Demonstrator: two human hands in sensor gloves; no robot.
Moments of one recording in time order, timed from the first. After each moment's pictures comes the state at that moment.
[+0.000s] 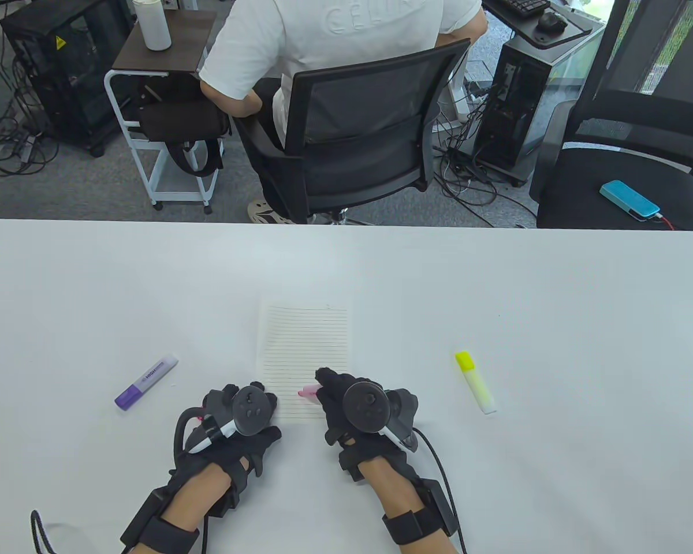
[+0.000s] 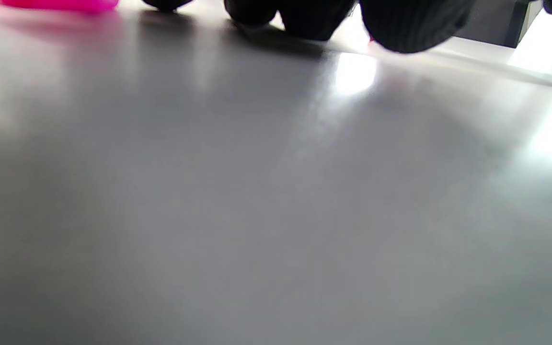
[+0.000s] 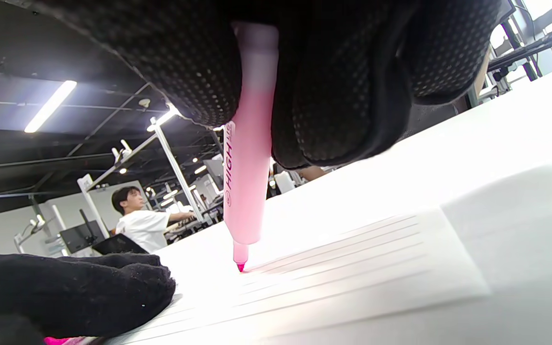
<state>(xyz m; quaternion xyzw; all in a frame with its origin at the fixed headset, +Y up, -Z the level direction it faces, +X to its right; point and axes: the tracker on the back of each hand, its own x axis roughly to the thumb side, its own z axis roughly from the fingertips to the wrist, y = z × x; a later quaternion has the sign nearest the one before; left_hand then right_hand) -0.199 -0.783 -0.304 -0.17 -0.09 0.07 0.98 0.029 -0.752 -0.320 0.14 -0.10 0.95 0.27</state>
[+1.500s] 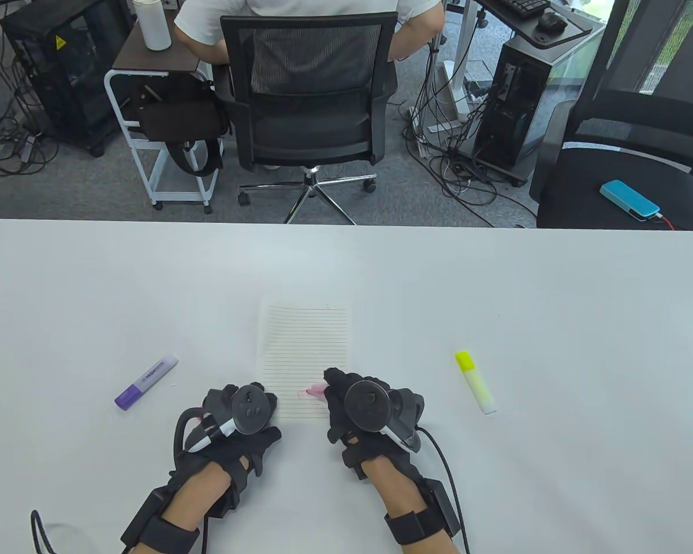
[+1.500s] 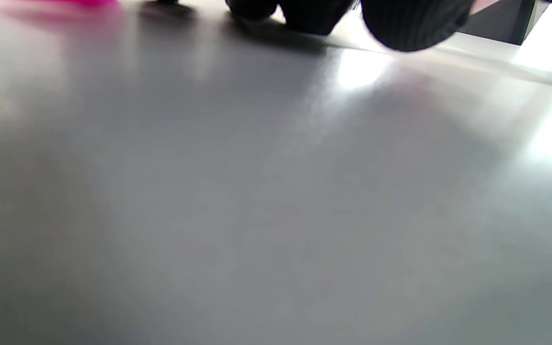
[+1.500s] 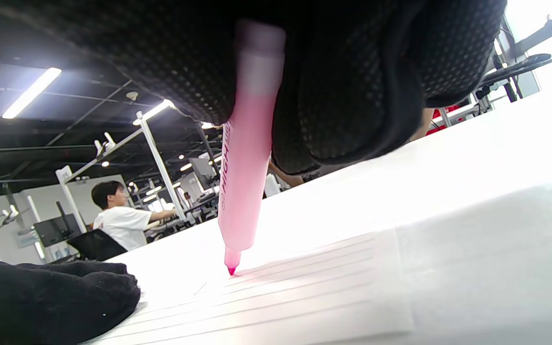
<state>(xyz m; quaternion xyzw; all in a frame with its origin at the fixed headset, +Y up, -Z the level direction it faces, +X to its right) -0.200 -0.783 -0.304 -0.18 -0.08 0.07 0.98 0.035 -0.749 -0.320 0.13 -0.11 0.96 0.24</state>
